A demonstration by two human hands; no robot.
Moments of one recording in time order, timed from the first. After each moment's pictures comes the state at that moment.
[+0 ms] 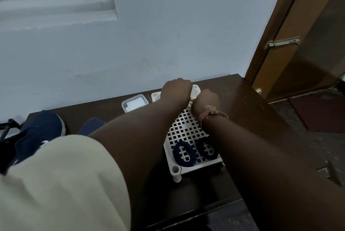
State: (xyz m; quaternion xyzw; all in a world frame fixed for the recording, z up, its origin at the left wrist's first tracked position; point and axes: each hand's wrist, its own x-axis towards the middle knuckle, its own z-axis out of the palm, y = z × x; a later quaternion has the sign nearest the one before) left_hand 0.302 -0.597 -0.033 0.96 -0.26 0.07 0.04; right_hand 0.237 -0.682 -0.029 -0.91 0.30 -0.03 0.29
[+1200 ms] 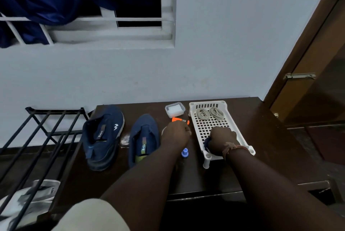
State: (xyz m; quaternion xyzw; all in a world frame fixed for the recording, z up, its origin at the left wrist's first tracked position) left_hand 0.165 -0.441 -0.035 0.95 -0.08 -0.04 0.31; right_hand 0.126 -0.607 -0.009 -0.99 0.10 0.06 0.04
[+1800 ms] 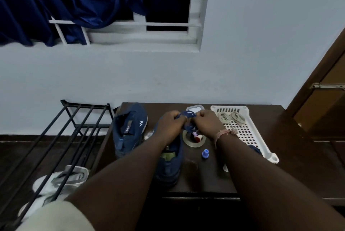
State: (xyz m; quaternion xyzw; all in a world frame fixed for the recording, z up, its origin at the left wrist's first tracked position) left_hand 0.151 -0.343 0.016 0.84 -0.02 0.00 0.54; right_hand 0.152 -0.493 0.041 -0.88 0.07 0.04 0.47
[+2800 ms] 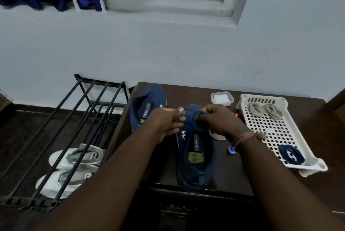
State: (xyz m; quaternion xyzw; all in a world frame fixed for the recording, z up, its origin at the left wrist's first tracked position) left_hand 0.143 -0.263 0.004 0.67 0.19 -0.18 0.70; right_hand 0.166 -0.447 0.011 -0.87 -0.01 0.15 0.47
